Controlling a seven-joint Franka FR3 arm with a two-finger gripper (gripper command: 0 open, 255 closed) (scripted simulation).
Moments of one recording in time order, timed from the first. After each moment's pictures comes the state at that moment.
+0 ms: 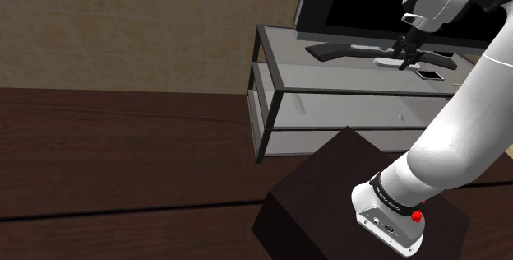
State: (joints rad) arm -0.20 0.23 -0.92 -2.00 0.21 2.15 -2.18
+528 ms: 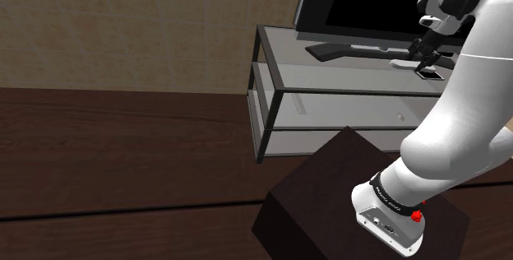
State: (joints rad) arm -0.43 0.42 -0.88 -1.80 0.37 2.07 -2.39
